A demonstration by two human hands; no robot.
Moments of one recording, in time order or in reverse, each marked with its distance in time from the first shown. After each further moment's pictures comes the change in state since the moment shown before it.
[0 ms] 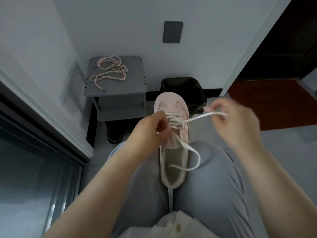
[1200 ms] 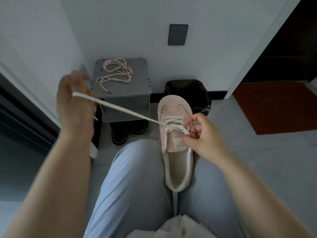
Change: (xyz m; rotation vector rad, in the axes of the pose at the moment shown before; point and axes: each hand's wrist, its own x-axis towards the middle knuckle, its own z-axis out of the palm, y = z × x) left_hand 0.009 -0.021 -0.097 -0.629 0.859 -0.077; right_hand -0.020 -0.017 0.050 0.475 -0.408 0.092
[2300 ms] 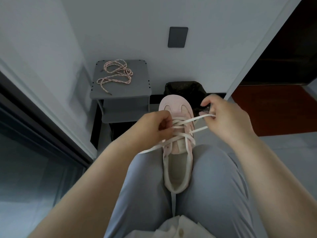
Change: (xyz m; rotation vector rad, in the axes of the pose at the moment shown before) left_hand -0.051 -0.029 0.052 0.721 -1.028 0.081; right_hand 0.021 -0.023 -0.051 -0.631 0.161 -0.064
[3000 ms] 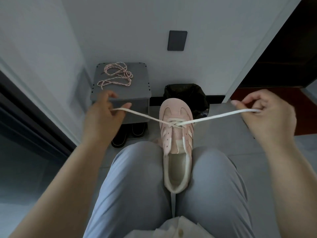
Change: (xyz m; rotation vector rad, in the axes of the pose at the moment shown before) left_hand -0.021 -0.041 -0.047 0.005 0.691 -0.310; right_hand -0.014 0.042 -0.031 0.171 0.440 0.195
